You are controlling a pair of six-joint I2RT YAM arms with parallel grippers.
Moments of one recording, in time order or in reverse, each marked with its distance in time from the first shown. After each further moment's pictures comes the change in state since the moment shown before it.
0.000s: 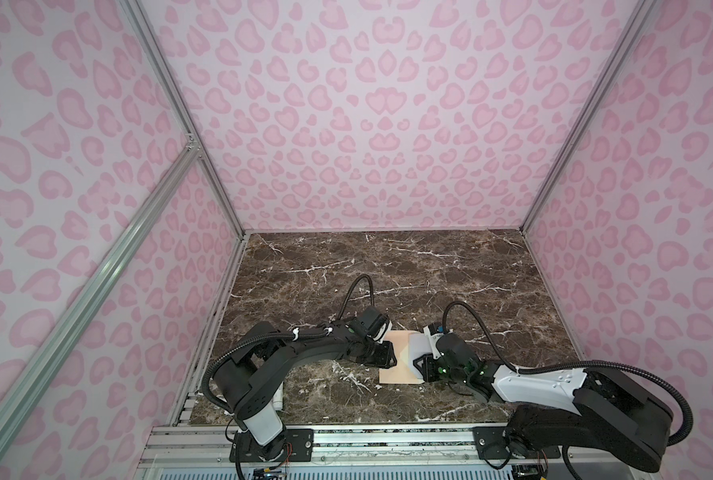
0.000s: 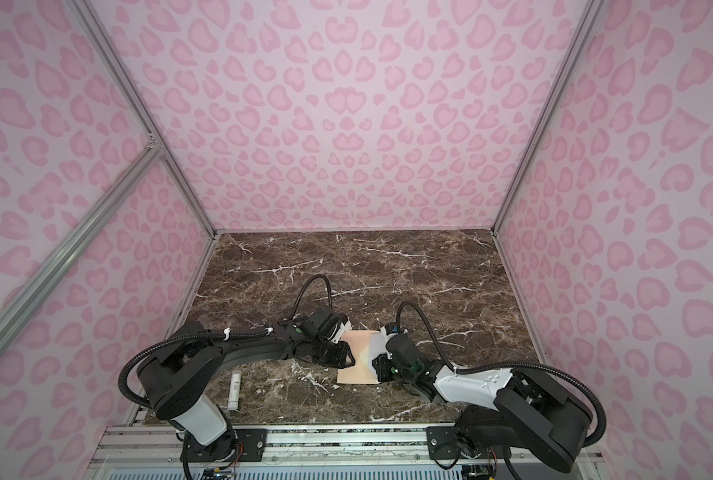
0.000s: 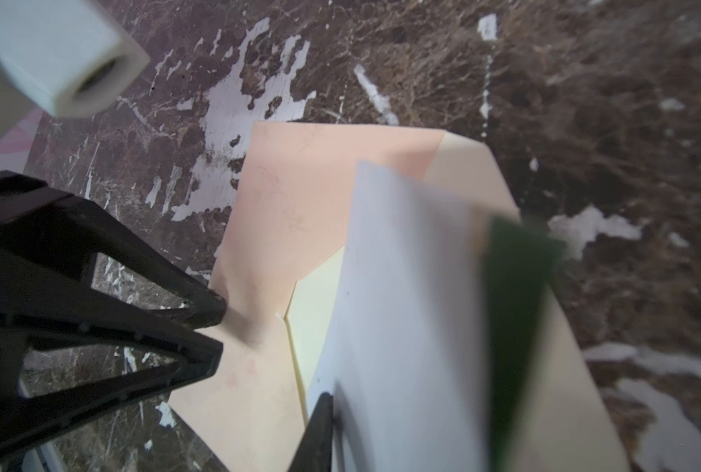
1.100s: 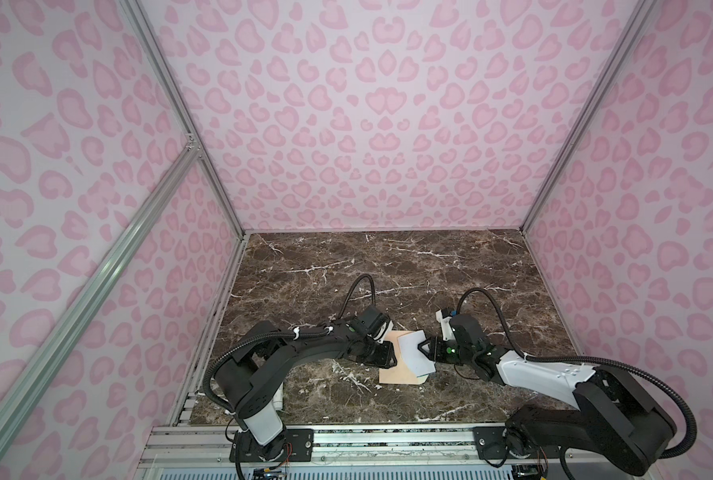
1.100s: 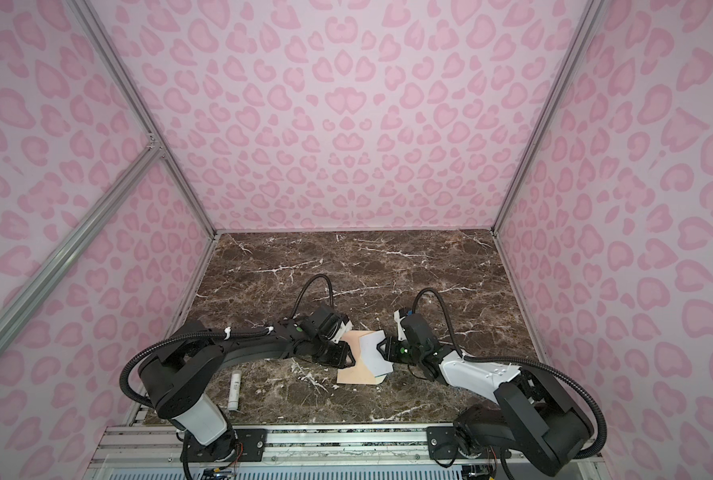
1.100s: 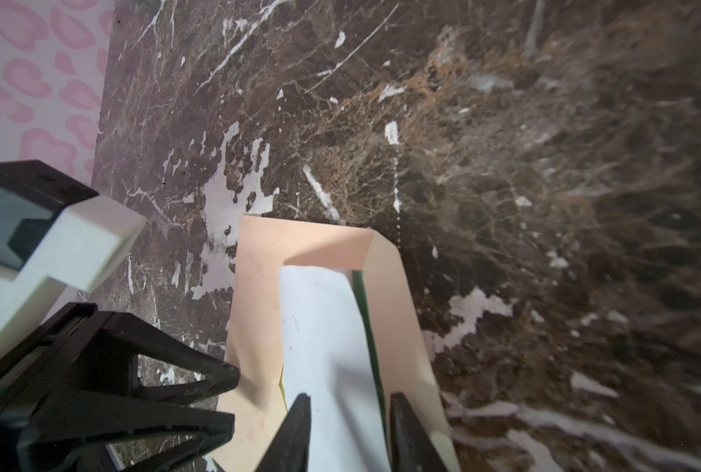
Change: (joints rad) left arm 0.003 0.014 0.010 -0.017 0.010 0.031; right arm -0.221 0.028 0.090 -0.061 -0.192 0.035
